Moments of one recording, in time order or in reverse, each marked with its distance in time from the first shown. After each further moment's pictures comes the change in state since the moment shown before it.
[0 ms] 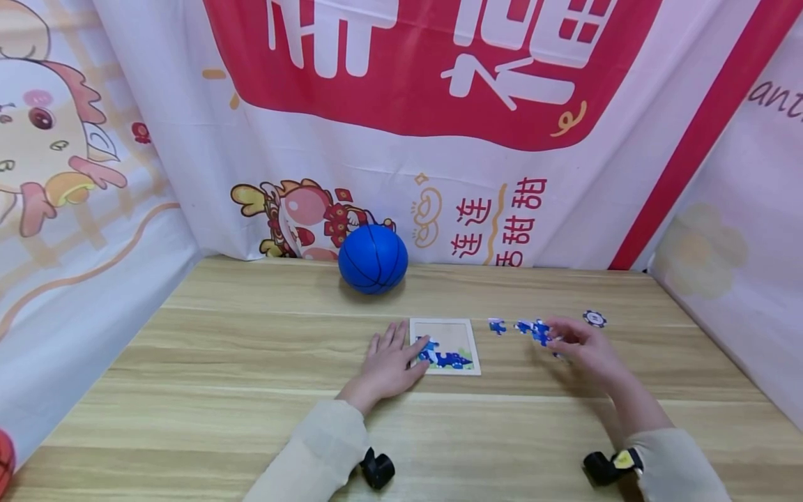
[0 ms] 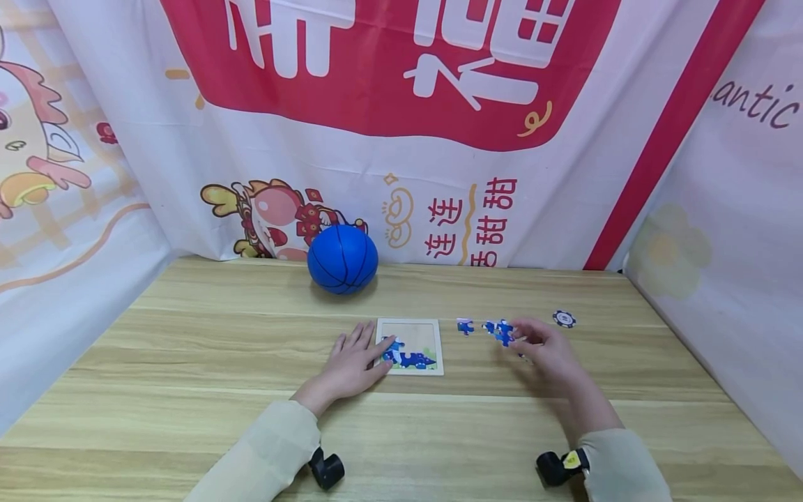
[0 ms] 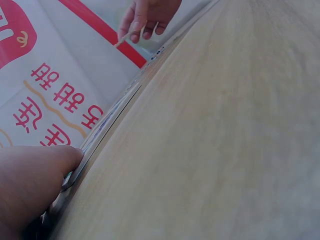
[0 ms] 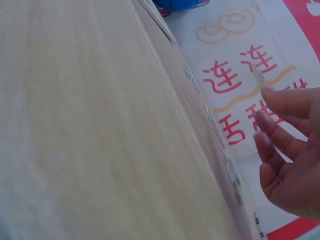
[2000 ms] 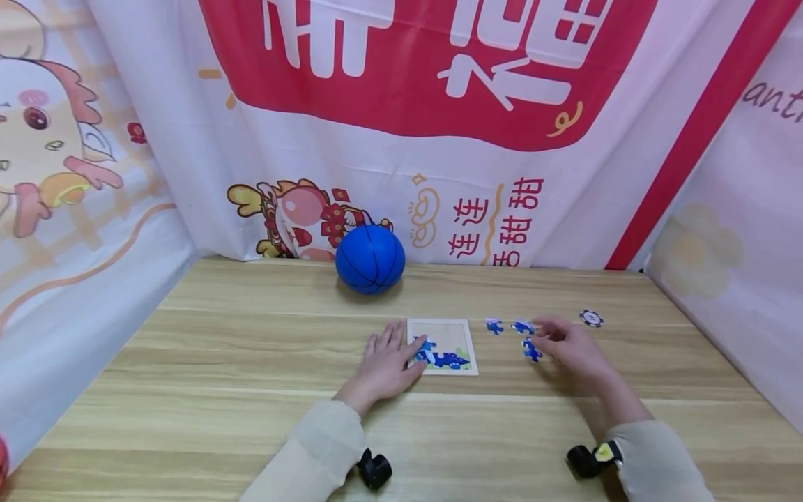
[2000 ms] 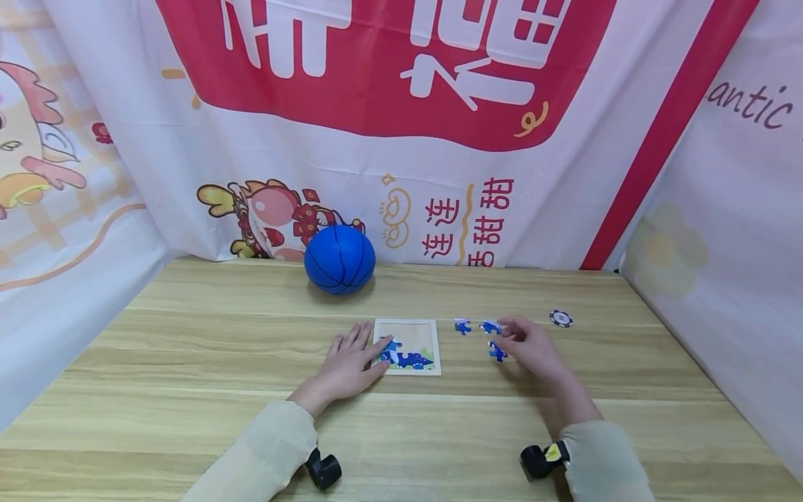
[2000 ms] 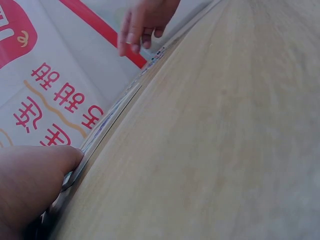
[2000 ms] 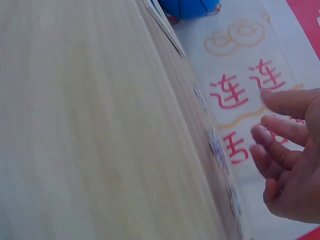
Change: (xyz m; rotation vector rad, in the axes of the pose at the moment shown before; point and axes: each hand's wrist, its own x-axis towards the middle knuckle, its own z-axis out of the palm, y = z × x) left_hand 0.001 0.001 0.001 -0.006 0.011 0.002; right_hand 0.011 -0.008 0.014 -0.127 -0.036 0.117
